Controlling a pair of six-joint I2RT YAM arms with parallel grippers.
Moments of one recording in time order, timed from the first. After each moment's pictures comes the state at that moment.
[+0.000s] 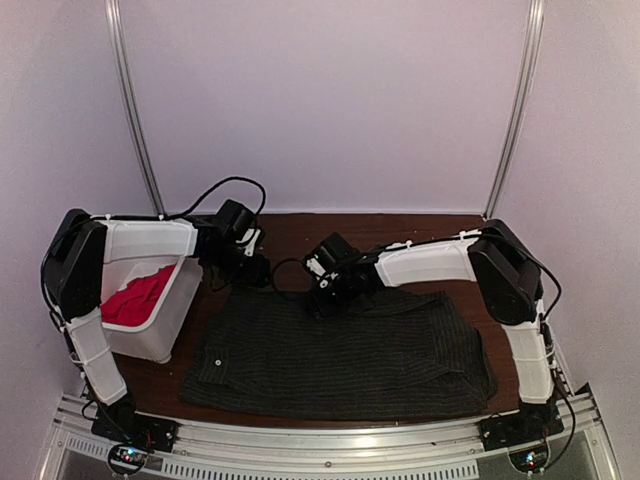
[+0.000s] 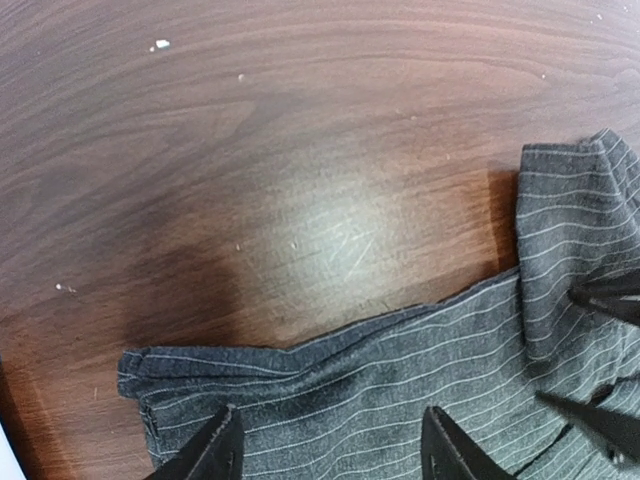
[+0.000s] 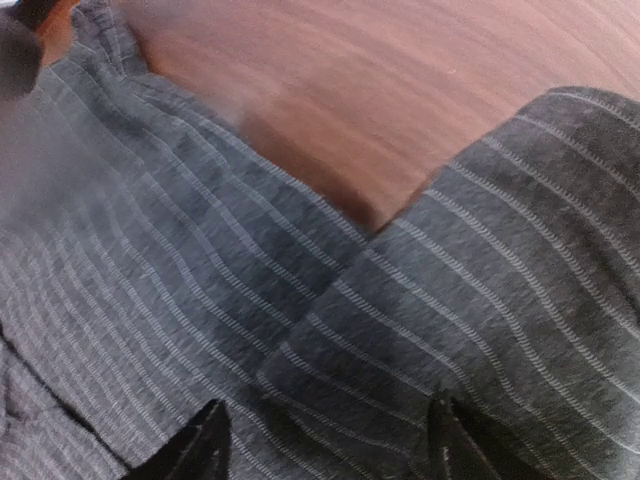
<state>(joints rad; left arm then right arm) -0.56 1.83 1.26 -0.46 0.04 -0.30 0.87 2.18 1.56 -0.36 -0.04 0.29</state>
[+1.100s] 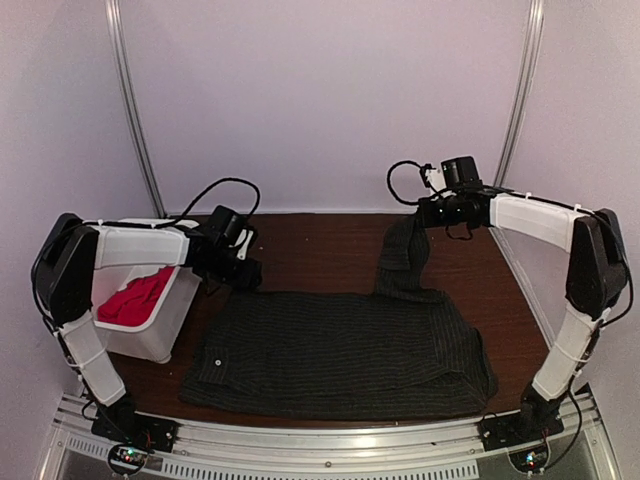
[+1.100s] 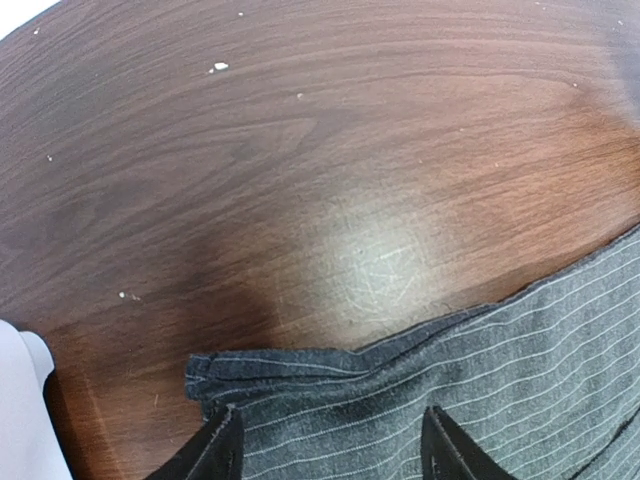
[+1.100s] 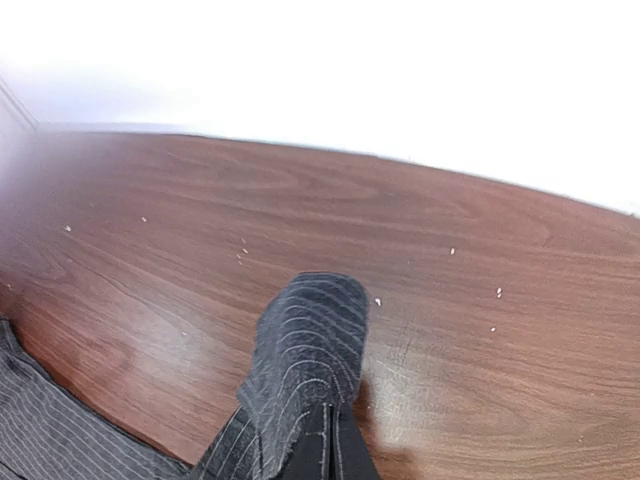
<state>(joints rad) -0.54 1.76 1.13 -0.33 -0.07 -0.21 0.35 1.73 1.39 -0.27 -0.02 0.13</state>
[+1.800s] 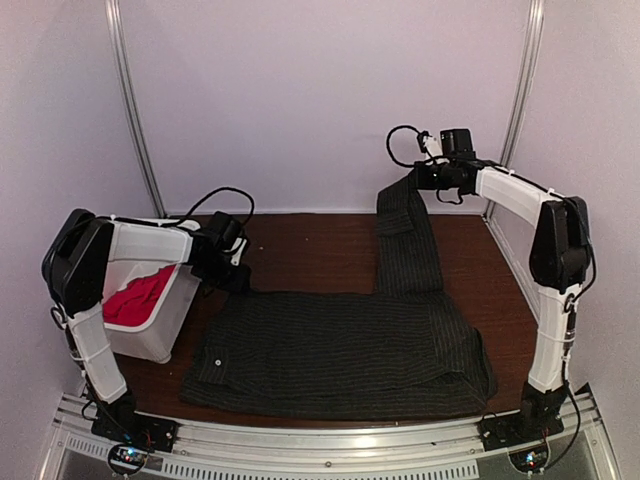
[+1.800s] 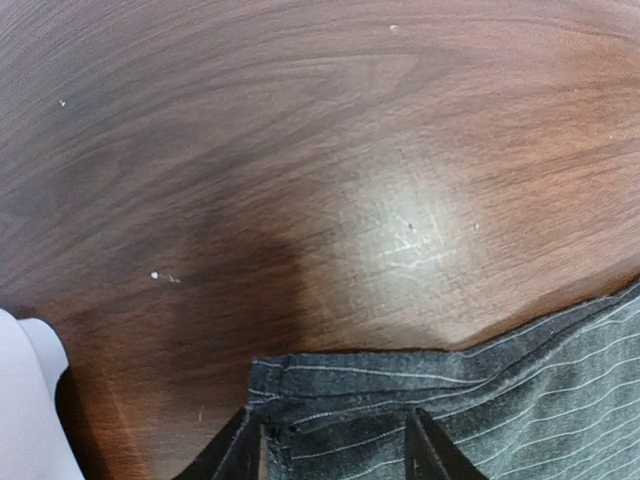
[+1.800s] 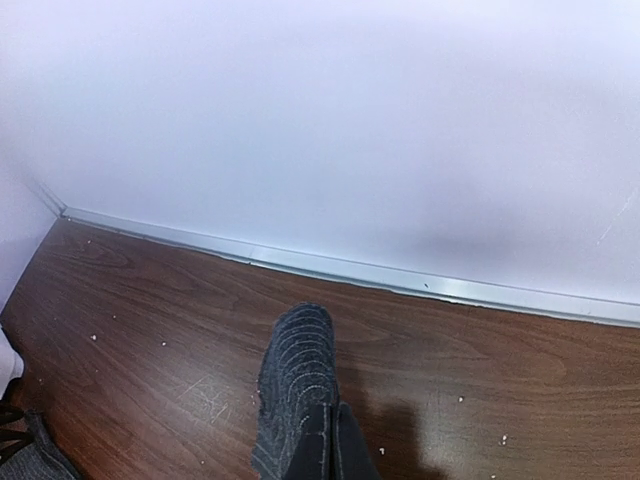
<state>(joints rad) -0.48 1.86 1.16 -0.38 -0.09 -0.17 0.24 2.07 1.90 -0.29 -0.18 0.15</state>
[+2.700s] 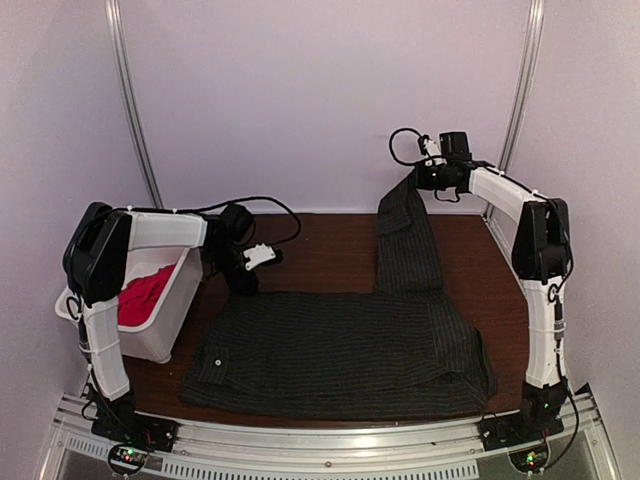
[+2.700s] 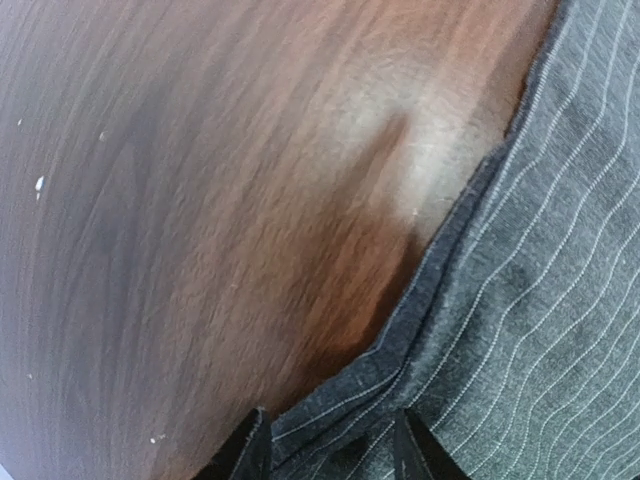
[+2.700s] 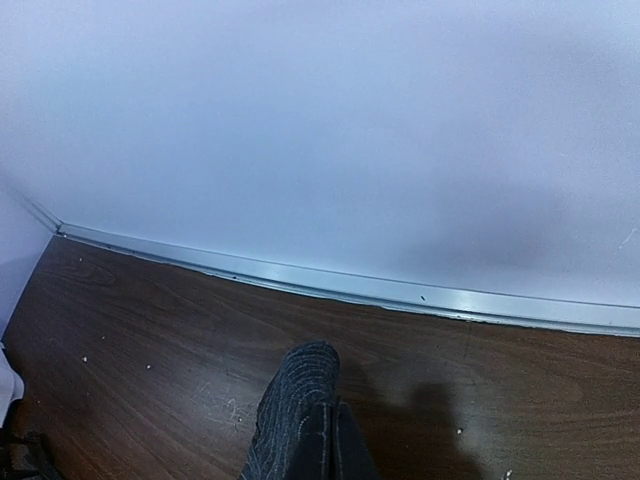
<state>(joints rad) -0.48 2.00 1.40 -0.61 0.06 0.61 0.19 2.26 2.12 -0.35 -0.26 0.19</state>
